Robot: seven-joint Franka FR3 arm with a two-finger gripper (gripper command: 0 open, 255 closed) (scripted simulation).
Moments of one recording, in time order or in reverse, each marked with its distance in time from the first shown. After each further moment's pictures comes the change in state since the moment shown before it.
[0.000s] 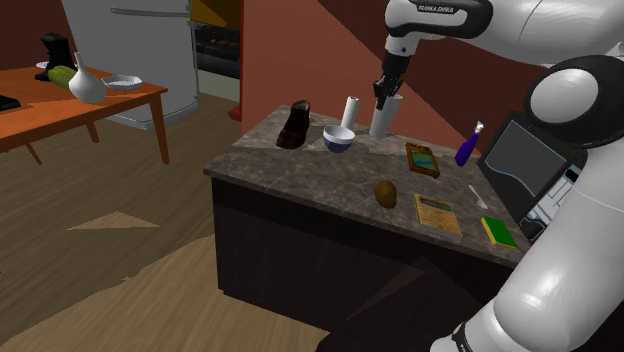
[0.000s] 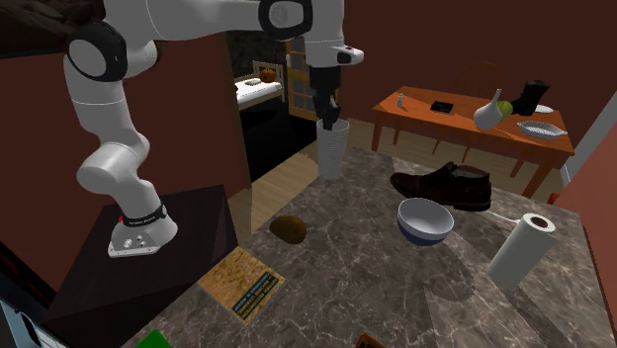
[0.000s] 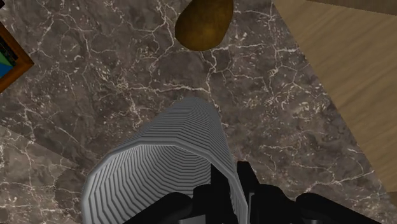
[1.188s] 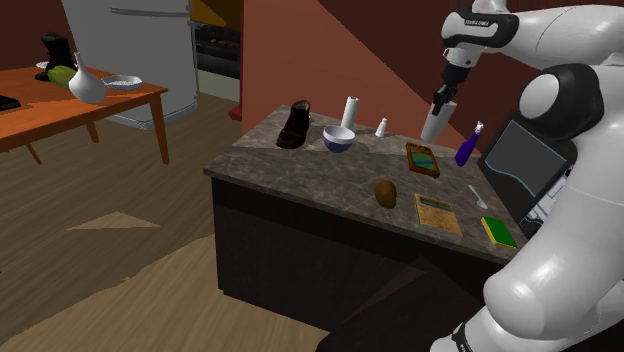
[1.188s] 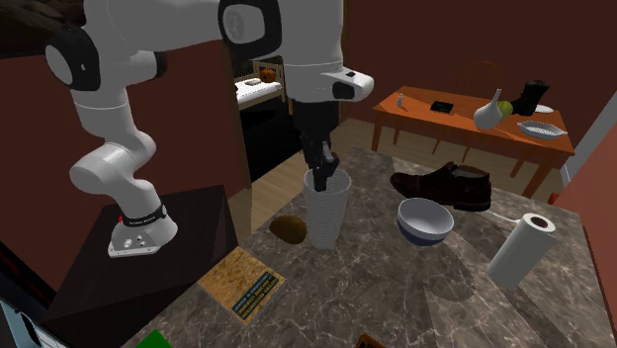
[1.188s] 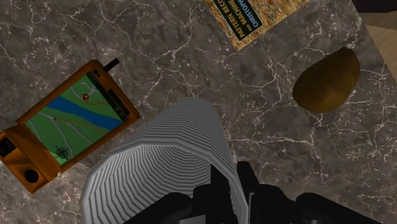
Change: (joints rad) arm -0.255 0.073 -0.159 0.082 0.079 0.002 -0.409
